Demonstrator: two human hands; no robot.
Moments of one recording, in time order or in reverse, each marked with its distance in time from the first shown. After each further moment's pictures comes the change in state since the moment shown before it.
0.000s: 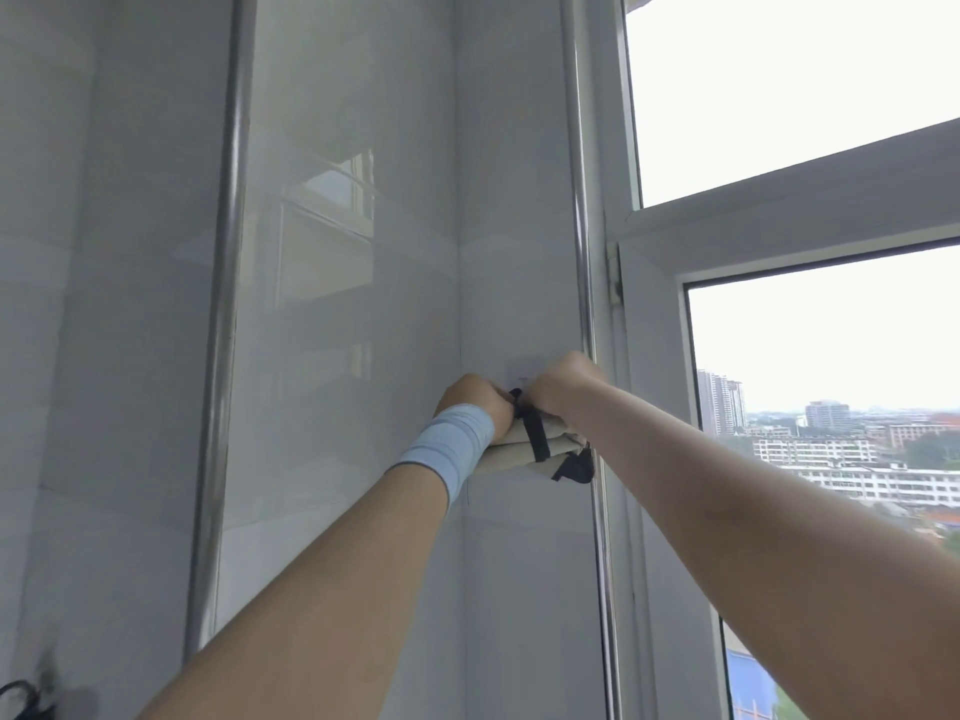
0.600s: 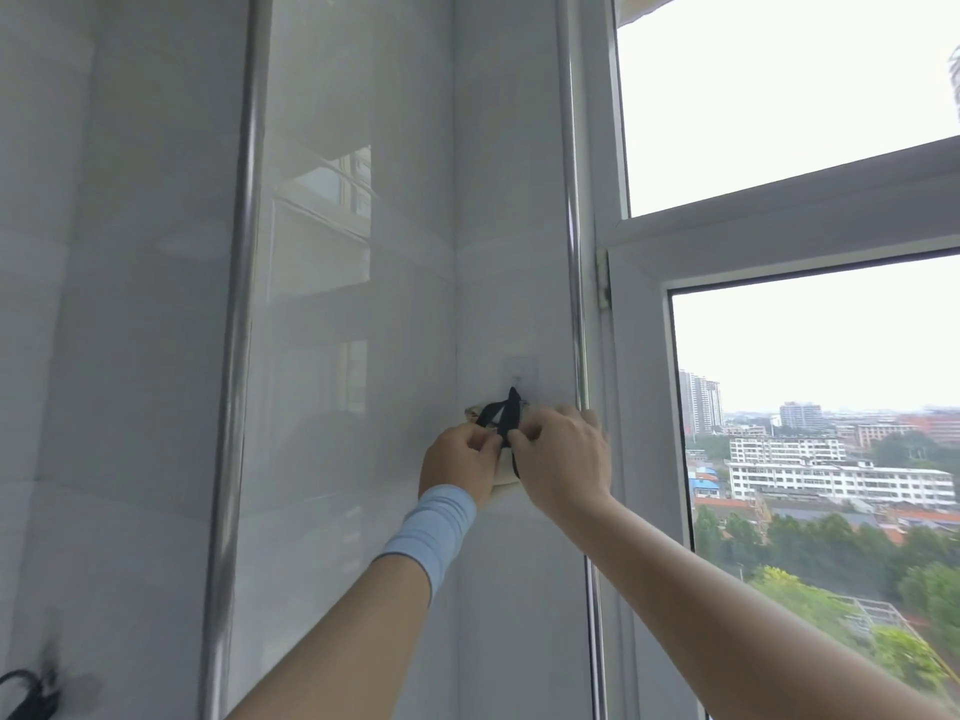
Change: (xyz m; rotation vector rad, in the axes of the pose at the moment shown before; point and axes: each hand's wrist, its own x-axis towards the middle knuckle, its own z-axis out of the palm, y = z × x) left_hand -0.054 -0.053 0.029 -0.302 0.175 0.143; right_hand -0.074 0.048 0.047 -0.020 0.349 -0.344
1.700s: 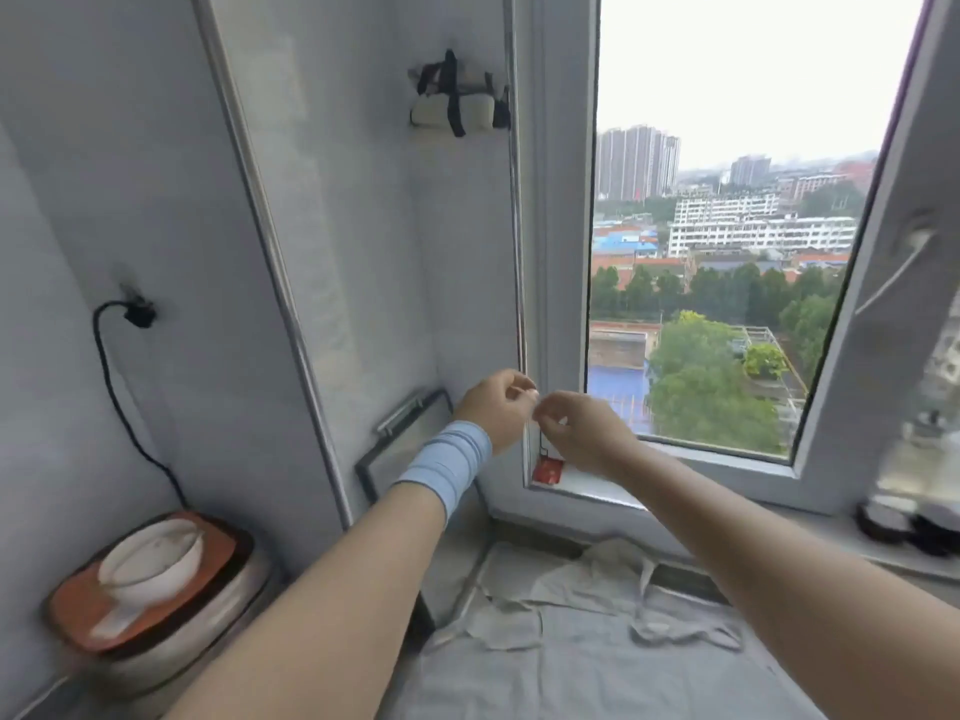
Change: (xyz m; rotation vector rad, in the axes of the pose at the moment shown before) left_hand -0.364 -0.049 -0.009 0.127 -0.631 -0.157; right_hand -0.378 0.084 -0.082 0.042 -0.645 0.281
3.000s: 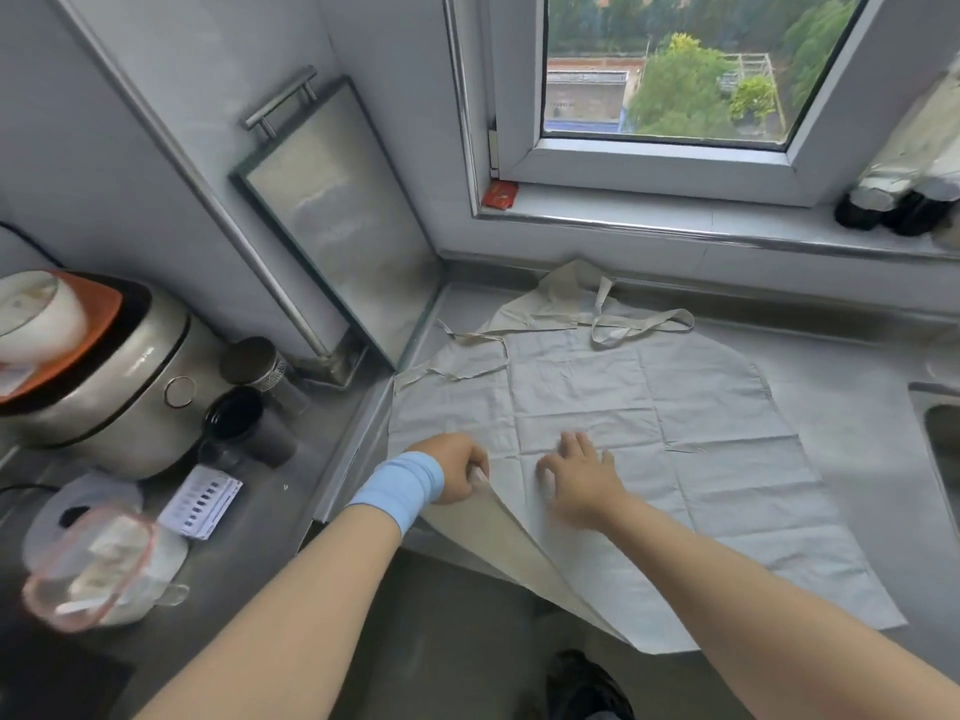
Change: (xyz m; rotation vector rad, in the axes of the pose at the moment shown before) left_hand -0.229 -0.204 0.199 0.498 -0.952 -0.176; right_hand -0.294 0.195 0.243 -0.253 -0.754 0.354
